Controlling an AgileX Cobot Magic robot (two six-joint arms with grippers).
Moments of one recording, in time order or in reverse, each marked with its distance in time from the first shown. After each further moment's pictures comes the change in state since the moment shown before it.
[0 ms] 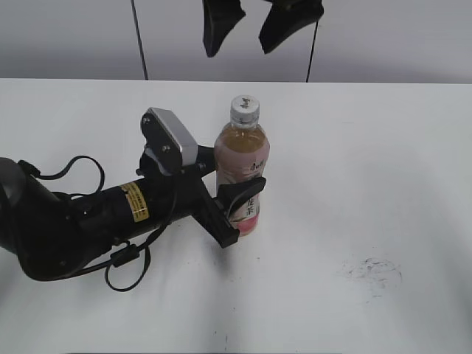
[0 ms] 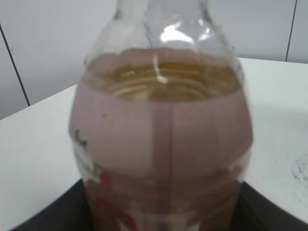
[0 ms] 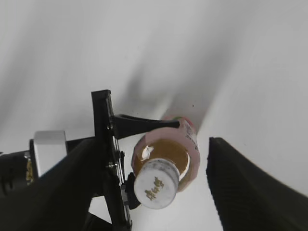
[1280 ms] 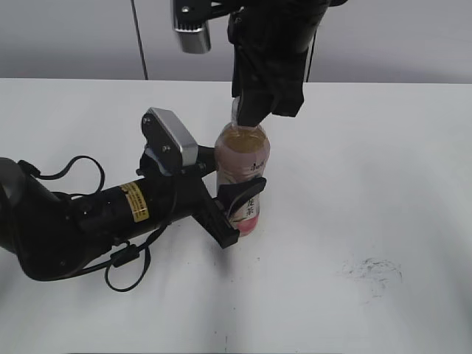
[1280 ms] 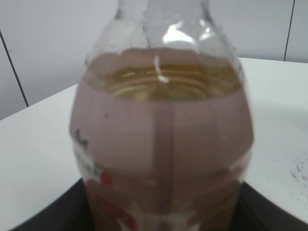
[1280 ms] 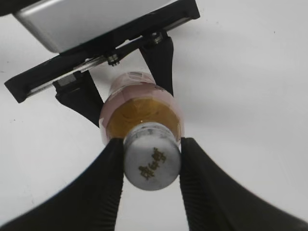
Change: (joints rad) left arm 0.000 0.000 0.000 0.003 0.000 0.001; right arm 0.001 -0.004 0.162 0.064 0.001 -1.352
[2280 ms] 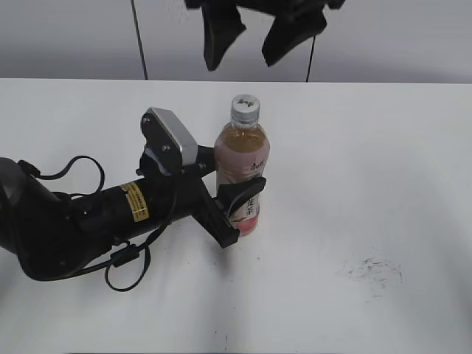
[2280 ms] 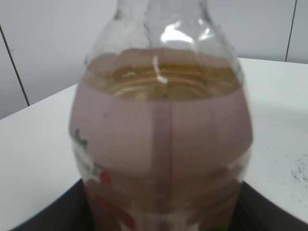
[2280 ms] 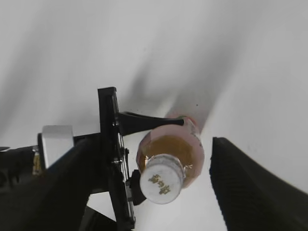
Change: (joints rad) left arm 0.000 0.000 0.000 -0.002 0.000 -0.004; right arm 0.000 -0.008 -0.134 -0.043 -0.002 1.344
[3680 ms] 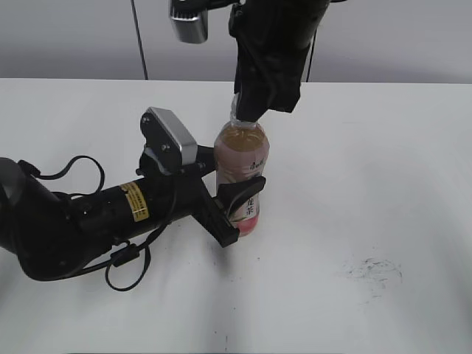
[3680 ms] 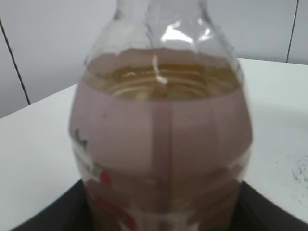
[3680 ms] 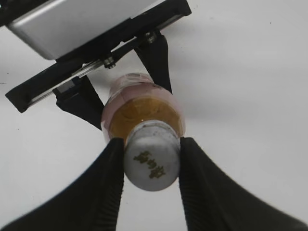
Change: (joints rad) left arm 0.000 0.000 0.000 -0.004 0.001 0.000; right arm 0.000 0.002 0.129 0.032 0.002 -1.258
